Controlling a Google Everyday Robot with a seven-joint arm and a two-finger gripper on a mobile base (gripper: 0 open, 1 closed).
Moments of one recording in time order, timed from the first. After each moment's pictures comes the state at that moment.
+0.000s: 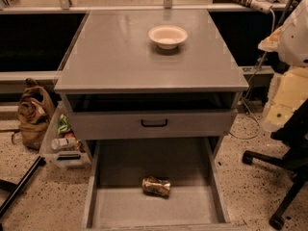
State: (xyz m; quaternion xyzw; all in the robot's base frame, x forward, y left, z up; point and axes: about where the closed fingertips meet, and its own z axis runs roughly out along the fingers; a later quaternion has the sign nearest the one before) arm 0.438 -0.217 0.976 -0.60 0.78 -0.03 0.16
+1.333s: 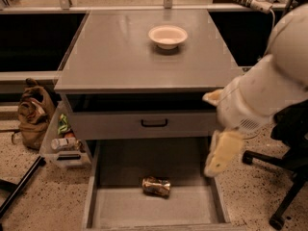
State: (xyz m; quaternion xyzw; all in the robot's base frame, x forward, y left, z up) arm 0.429 -0.135 0.856 -0.65 0.73 0.06 0.20
